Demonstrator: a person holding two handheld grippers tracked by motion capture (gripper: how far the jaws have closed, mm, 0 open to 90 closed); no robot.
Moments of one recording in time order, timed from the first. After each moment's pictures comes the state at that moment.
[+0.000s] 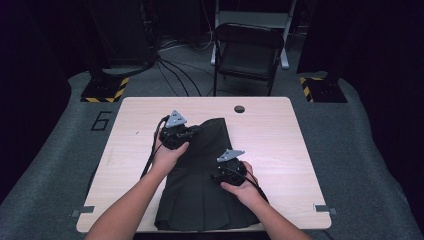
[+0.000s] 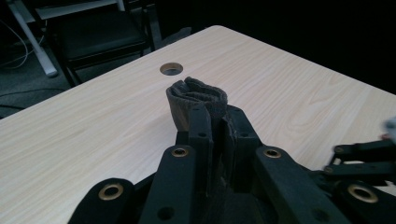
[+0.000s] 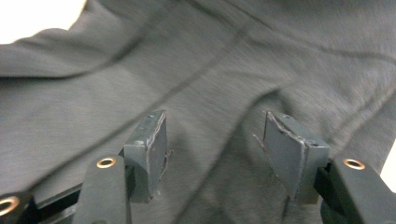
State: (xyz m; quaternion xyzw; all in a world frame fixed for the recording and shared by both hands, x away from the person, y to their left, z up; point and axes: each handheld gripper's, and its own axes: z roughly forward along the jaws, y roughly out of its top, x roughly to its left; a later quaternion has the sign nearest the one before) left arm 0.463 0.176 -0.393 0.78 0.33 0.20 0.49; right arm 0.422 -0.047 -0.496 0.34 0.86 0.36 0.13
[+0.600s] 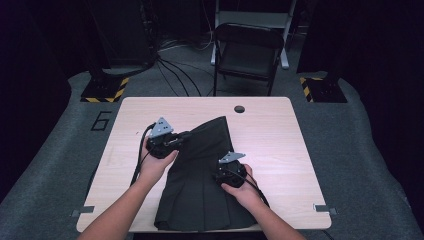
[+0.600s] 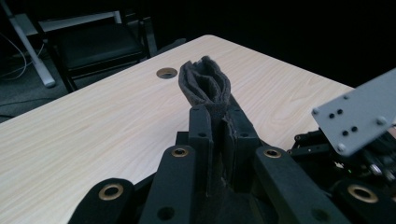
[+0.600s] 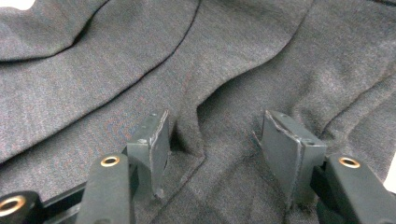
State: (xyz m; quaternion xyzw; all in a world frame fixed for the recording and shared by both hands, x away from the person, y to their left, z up) left arm 0.424 0.209 -0.386 0.77 0.32 0.20 0.52; right arm 0.423 -0.051 -0.515 0.36 0.85 0.36 0.14
